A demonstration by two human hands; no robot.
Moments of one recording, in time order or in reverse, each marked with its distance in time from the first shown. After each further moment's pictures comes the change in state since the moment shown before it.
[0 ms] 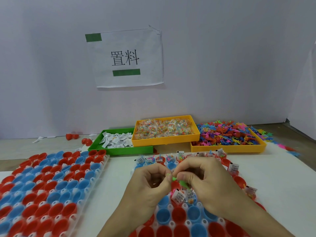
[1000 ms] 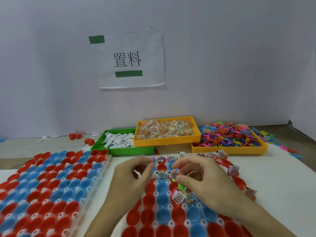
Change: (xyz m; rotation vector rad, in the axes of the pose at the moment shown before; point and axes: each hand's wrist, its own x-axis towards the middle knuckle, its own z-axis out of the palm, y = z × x) left_hand 0.008 -0.014 -0.030 0.534 0.312 0.080; right_hand 0.002 0.006 -0.002 0.146 -0.054 0.180
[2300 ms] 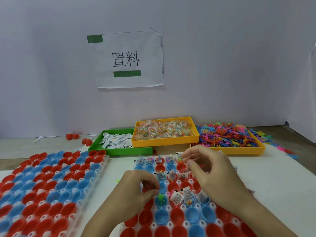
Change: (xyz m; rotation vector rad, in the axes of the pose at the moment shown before) left_hand 0.000 -0.008 -0.002 0.175 -0.411 0.017; right_hand 0.004 0.006 -0.010 -0.179 0.240 -0.221
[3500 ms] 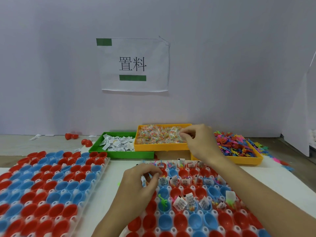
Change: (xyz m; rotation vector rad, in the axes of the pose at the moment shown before) left_hand 0.002 0.005 0.004 -0.216 0.365 0.065; right_hand 0.107 0.016 0.014 -0.311 0.110 -0.036
